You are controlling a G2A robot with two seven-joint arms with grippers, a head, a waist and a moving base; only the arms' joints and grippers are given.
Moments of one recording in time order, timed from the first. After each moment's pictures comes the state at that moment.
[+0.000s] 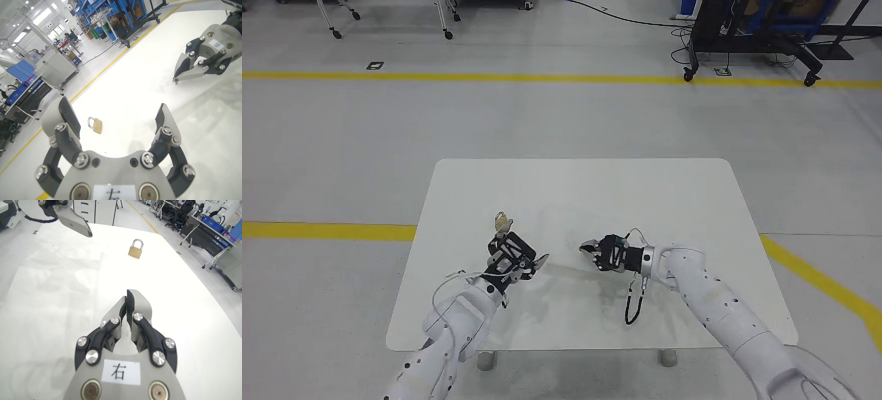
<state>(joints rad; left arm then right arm) 1.51 -1.19 -1.14 -1.72 1.72 -0.15 -0.06 -1.06 -1.19 0.93 -1.01 -1.73 -0.75 -0.51</state>
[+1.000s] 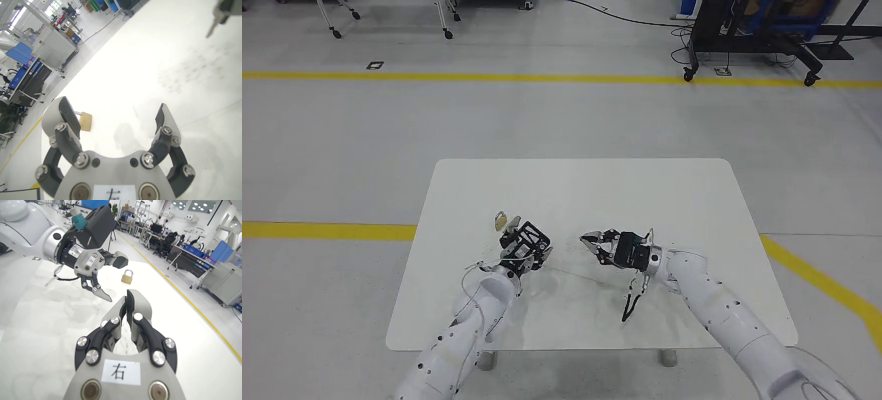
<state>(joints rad) 1.37 -1.25 -1.05 -1.54 1.71 -0.01 -0.17 -1.09 -1.18 0.94 -1.04 -1.69 -0.67 -0.80</state>
